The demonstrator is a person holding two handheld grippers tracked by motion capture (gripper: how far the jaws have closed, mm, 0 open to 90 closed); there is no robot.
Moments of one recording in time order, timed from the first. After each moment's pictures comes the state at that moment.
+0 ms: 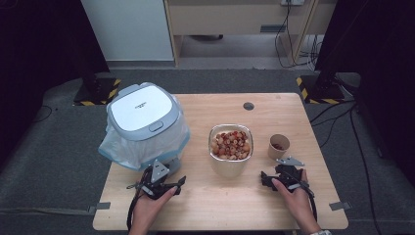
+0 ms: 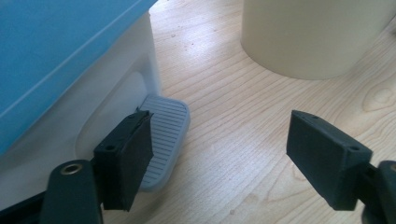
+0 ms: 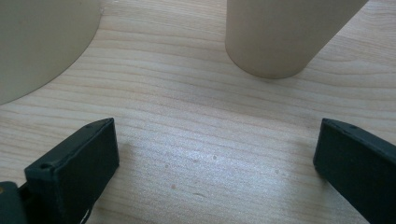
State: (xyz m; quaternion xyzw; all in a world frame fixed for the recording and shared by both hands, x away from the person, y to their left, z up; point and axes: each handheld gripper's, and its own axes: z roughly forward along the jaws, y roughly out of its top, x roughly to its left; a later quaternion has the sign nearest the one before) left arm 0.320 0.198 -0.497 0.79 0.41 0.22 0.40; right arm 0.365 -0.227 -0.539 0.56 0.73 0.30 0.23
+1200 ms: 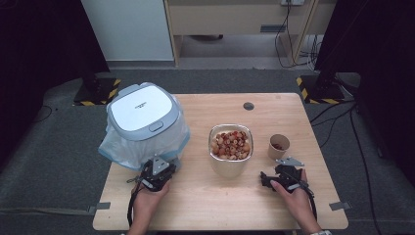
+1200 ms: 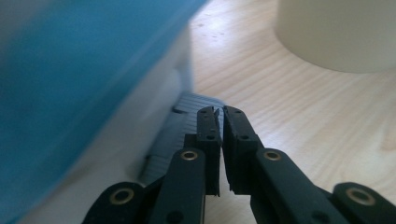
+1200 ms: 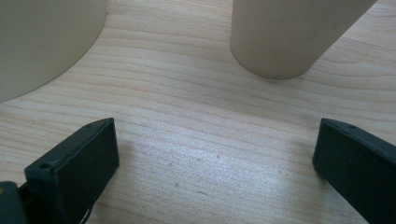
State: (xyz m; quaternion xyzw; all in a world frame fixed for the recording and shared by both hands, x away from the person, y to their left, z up) left arm 0.339 0.203 -0.497 0.80 0.42 0.24 0.36; right arm 0.364 -0.227 -0.539 0.56 0.74 0.30 0.23
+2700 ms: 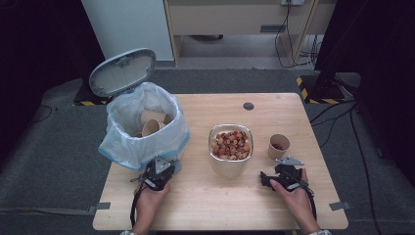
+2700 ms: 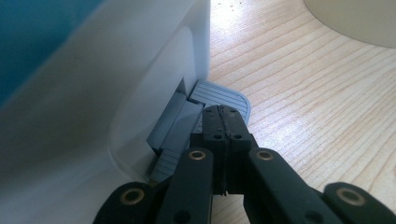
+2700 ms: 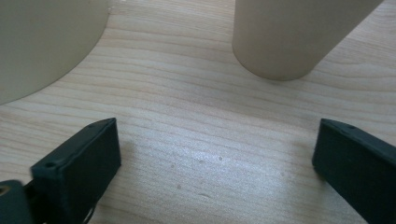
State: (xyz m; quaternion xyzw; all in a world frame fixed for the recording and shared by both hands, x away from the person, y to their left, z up) left arm 0.350 0.205 -0.522 0.79 0.44 0.23 0.34; right arm 0.366 -0.226 -0.538 0.56 0.74 0.30 0.23
